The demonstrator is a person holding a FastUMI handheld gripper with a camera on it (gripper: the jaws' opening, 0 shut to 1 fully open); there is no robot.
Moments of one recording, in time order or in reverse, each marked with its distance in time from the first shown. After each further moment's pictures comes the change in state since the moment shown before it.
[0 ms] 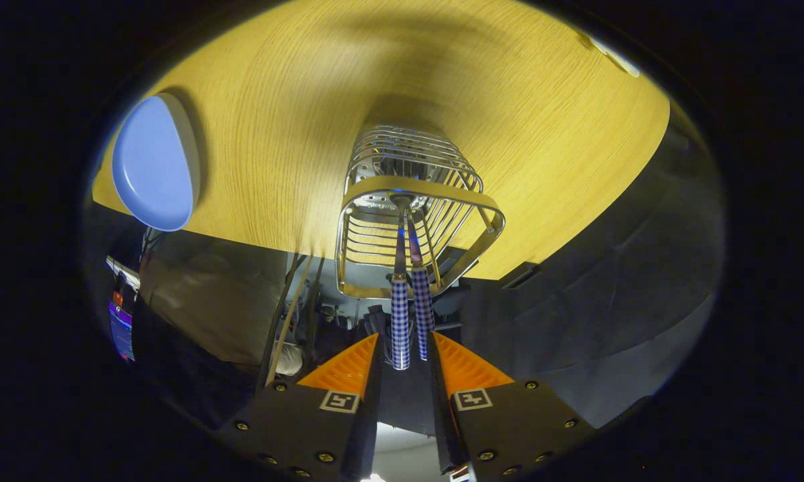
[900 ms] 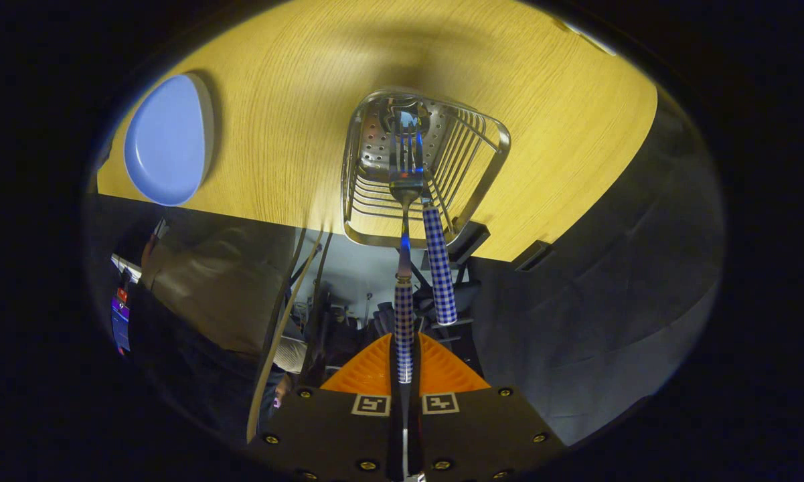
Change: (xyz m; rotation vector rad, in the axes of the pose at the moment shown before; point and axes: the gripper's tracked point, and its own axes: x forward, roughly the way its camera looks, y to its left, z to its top) arm 0.022 0.011 -0.037 0.006 0.034 0.029
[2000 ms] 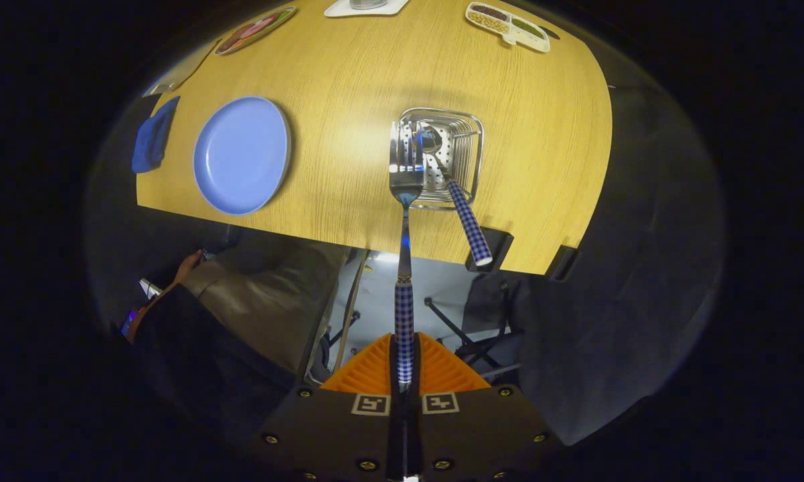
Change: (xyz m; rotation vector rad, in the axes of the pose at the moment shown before) arm 0.013 0.033 -0.058 0.079 -0.405 0.166
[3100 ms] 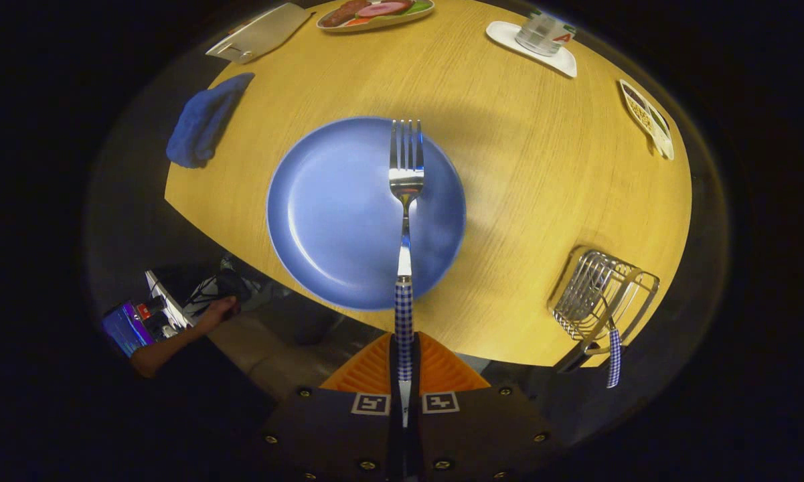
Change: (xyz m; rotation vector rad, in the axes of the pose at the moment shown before) arm 0.043 0.166 0.117 -0.208 -0.230 0.069
